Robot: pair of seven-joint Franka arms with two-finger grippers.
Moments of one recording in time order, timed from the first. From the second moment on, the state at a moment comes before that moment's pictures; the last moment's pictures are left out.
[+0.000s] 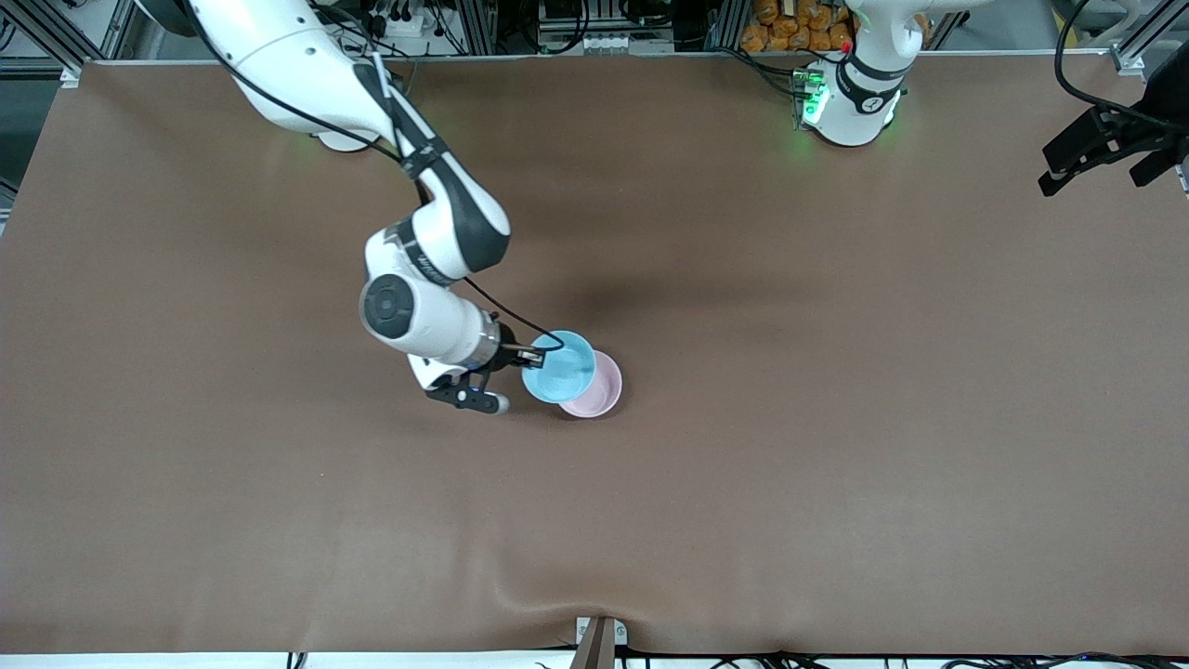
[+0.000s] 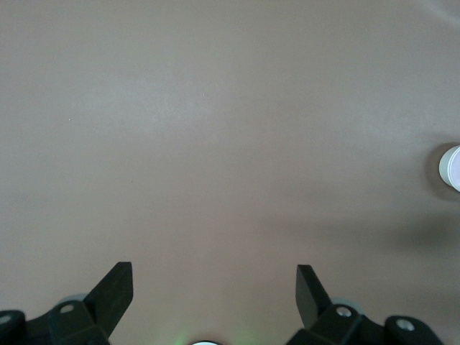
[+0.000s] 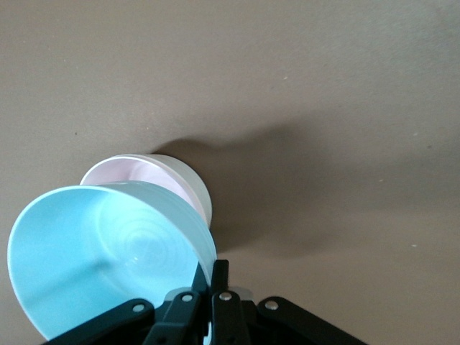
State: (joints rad) left arm 0.03 -0.12 -0.10 -1.54 0.01 1.47 -0.16; right arm 0.45 0.62 0.12 -1.61 0.31 2.28 0.64
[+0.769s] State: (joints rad) left arm 0.03 -0.12 -0.10 -1.54 0.01 1.46 -0.14; right arm 0.49 0.74 0.10 -1.48 0.28 2.28 0.69
